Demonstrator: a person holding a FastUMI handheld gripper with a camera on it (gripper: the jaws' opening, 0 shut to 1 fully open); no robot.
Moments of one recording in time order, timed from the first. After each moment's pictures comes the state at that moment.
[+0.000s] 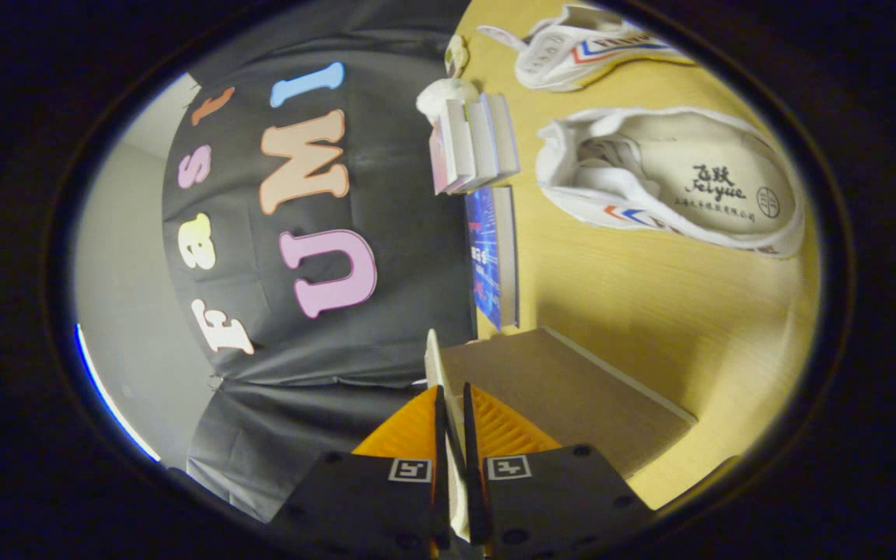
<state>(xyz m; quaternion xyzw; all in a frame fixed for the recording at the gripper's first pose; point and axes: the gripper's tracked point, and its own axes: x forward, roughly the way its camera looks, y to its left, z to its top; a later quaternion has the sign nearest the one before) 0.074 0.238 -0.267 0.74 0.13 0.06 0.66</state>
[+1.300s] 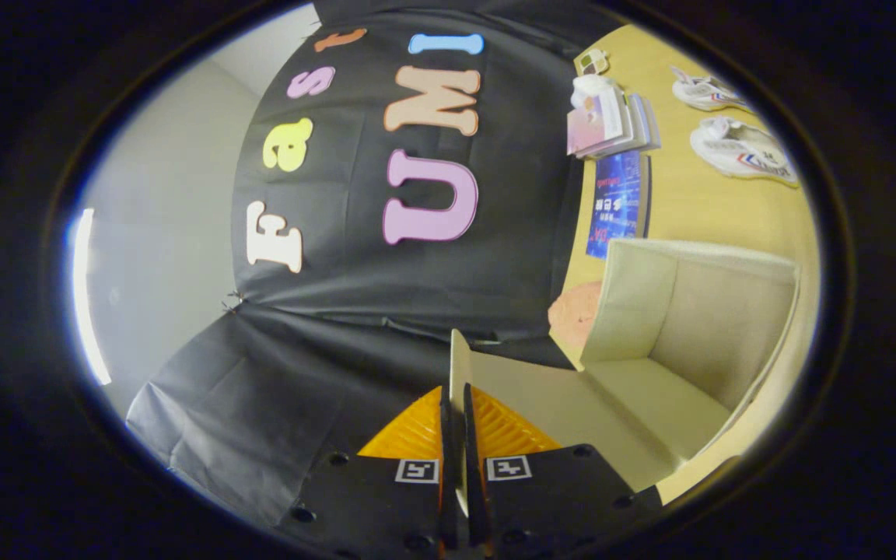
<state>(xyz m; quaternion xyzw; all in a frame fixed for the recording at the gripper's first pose) 0.055 0.454 -0.069 0.65 0.09 0.10 0.75</state>
